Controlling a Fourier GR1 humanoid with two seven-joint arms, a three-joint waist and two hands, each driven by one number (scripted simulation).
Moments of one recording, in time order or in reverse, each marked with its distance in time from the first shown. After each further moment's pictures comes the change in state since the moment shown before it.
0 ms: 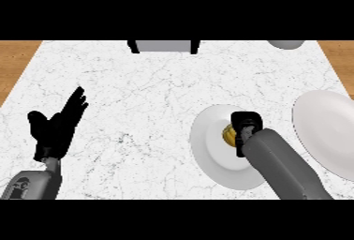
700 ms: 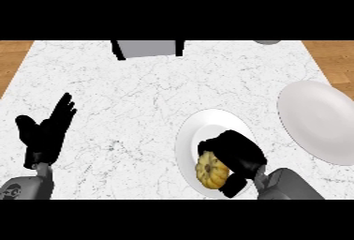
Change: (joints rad) left arm 0.042 0.009 0.053 0.012 0.003 0.027 0.003; right arm 0.265 -0.133 0.136 -0.594 0.002 -0.276 -0.646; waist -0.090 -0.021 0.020
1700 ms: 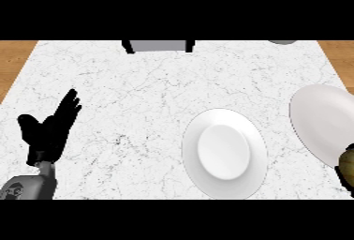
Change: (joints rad) left arm -0.010 -0.011 -0.018 -0.047 -0.009 -0.025 0.011; right arm 0.539 -0.300 -0.800 -0.155 -0.443 -0.407 -0.621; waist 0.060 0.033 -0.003
